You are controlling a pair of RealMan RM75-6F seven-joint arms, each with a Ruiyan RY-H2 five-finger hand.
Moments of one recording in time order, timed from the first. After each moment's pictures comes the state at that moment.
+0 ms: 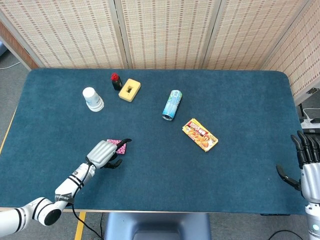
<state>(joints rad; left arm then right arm) -0.71 -1.41 -0.13 -1.55 1.30 0.84 0.05 0.03 -1.17 0.12 -1.53 -1.59 1.72 0.06</state>
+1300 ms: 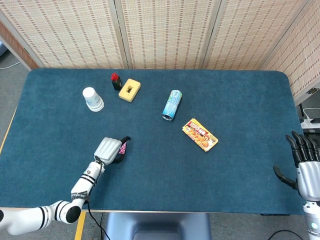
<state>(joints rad) -0.75 -1.59 -0.15 -1.44 1.05 0.96 0.42 0.04 -1.15 0.11 -1.57 -1.58 1.65 0.06</state>
